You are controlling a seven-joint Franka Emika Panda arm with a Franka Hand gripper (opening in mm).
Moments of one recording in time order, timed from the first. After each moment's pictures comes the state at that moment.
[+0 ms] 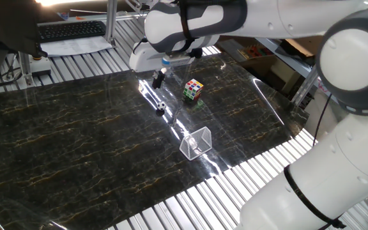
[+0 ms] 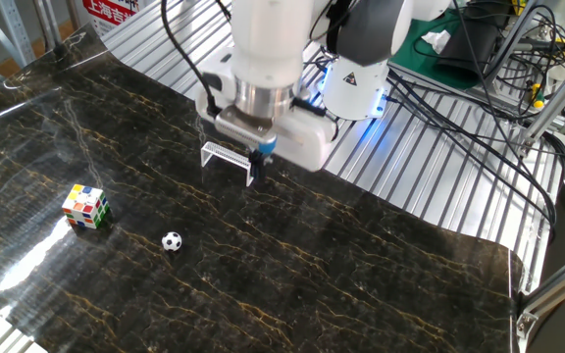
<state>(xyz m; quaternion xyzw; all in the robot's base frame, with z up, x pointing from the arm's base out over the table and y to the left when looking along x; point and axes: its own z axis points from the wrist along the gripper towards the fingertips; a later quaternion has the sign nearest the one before) 0.508 0.010 0.269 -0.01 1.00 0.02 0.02</state>
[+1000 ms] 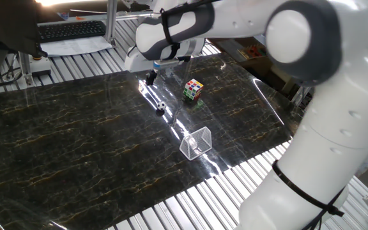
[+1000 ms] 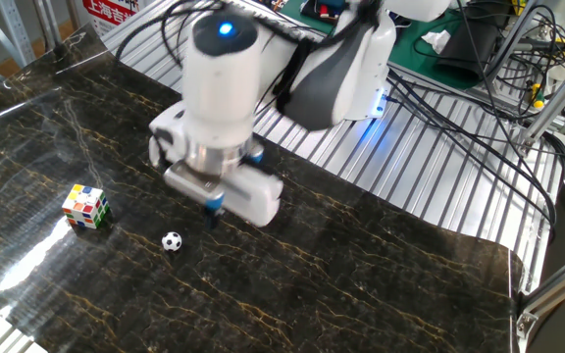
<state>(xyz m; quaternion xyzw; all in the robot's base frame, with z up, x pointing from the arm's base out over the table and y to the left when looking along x) 0.575 -0.017 0.215 0.00 1.00 0.01 0.05</state>
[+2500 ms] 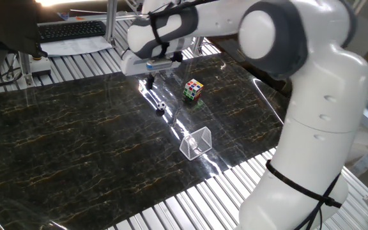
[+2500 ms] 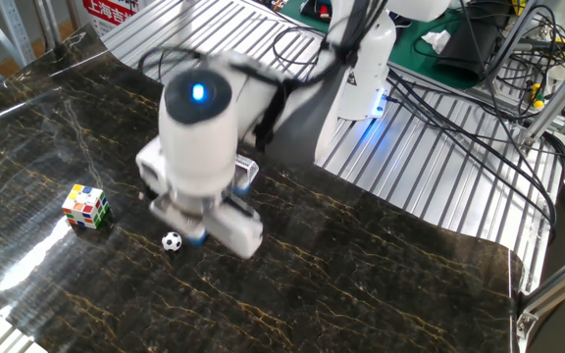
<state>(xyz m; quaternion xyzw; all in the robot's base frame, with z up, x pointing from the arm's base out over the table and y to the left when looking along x) 0.603 -0.026 0.172 0.03 1.00 -0.03 -0.02</state>
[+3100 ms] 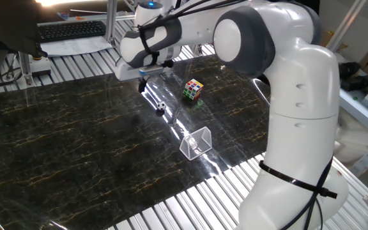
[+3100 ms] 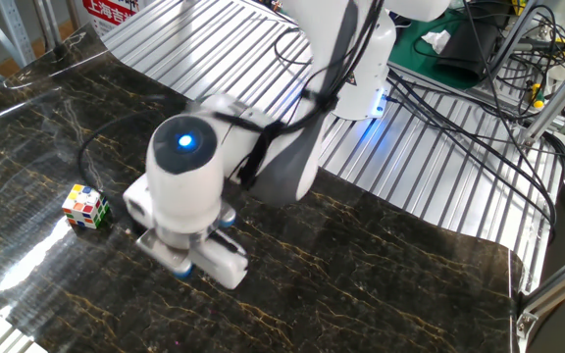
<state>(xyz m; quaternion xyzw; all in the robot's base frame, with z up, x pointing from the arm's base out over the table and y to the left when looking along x) 0.643 -0.035 0.122 0.01 1.00 -0.02 0.00</state>
